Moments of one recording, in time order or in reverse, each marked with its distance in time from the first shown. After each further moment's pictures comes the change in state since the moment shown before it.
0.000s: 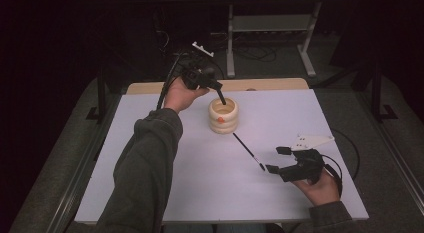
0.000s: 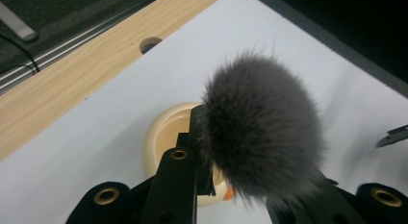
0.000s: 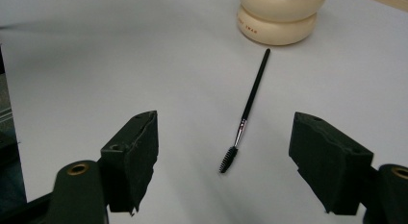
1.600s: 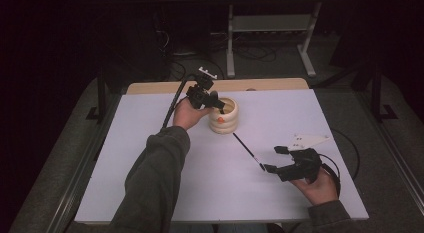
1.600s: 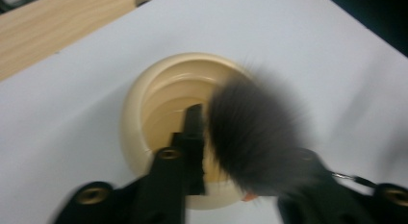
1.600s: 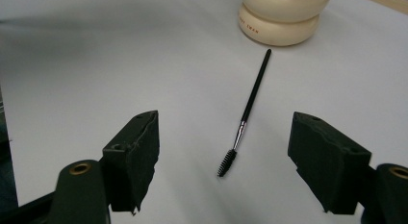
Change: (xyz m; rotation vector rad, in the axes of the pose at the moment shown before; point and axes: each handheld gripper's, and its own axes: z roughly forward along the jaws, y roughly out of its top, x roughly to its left) left arm 0.006 -0.047 0.058 0.021 0.006 -0.068; right arm 0.002 0.003 0.005 0.014 -0.010 -0.026
